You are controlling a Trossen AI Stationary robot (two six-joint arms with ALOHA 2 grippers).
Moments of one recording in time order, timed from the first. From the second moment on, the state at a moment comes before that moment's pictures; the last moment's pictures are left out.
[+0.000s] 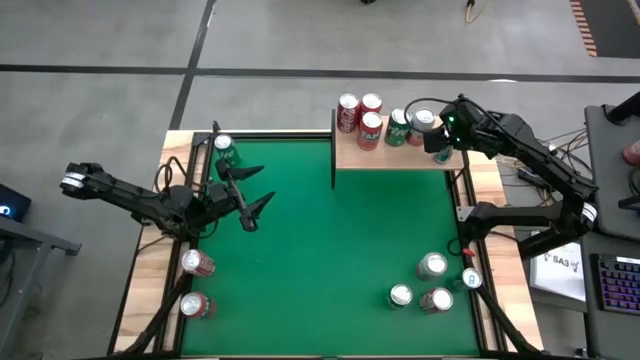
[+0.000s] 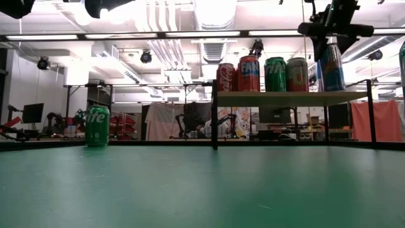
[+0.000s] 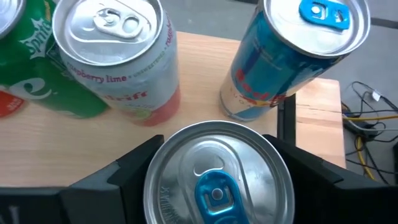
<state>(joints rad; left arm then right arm) -0.26 0.84 0.46 0.71 -0.67 0.30 -0.72 1.06 1.26 -1.24 0.40 0.58</state>
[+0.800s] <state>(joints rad) -0.26 0.84 0.46 0.70 -0.67 0.31 -0.72 1.06 1.40 -1.24 0.43 0.56</state>
